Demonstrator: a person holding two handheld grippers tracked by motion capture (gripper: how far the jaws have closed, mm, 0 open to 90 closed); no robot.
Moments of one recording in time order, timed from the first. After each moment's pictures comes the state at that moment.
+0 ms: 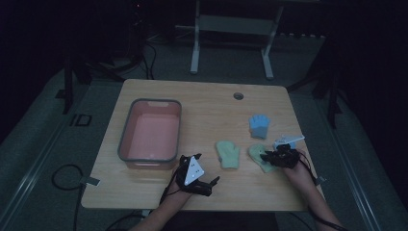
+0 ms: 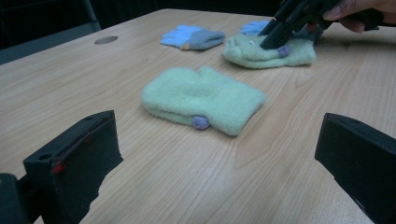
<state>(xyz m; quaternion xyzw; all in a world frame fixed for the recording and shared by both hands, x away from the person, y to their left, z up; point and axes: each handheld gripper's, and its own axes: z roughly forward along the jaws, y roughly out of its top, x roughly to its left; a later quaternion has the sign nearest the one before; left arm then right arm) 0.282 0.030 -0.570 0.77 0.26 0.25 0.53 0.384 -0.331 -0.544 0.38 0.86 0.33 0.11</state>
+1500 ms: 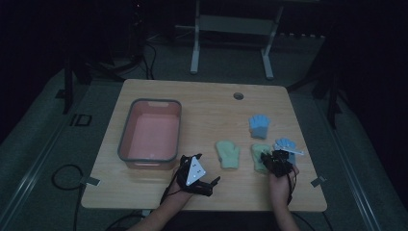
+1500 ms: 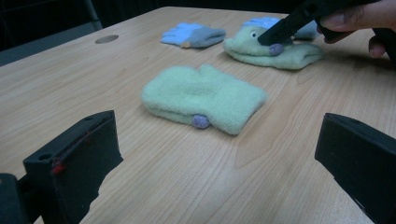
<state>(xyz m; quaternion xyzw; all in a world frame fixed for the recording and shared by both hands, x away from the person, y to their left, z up) 0.282 0.026 -0.570 0.78 0.26 0.25 0.52 0.346 -0.292 -0.554 0.62 0.67 0.34 0.22</state>
